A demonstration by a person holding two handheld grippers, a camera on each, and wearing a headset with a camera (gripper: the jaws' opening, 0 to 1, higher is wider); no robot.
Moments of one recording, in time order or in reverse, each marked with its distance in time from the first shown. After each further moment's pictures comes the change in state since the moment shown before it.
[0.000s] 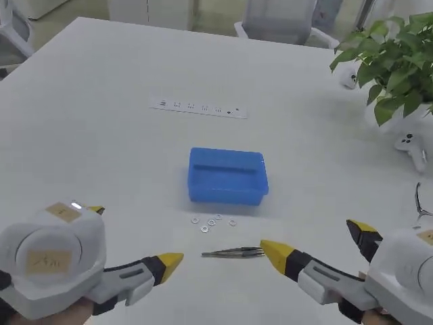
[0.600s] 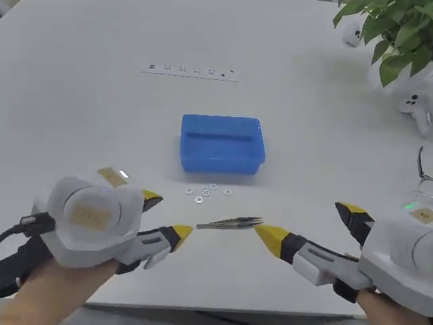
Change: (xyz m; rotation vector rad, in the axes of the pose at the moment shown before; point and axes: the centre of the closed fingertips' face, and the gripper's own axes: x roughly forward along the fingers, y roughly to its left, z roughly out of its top) left arm 0.056 -0.049 -0.021 0.171 0.157 -0.261; right arm 0.011 -0.002 -0.031 0.035 0.089 0.039
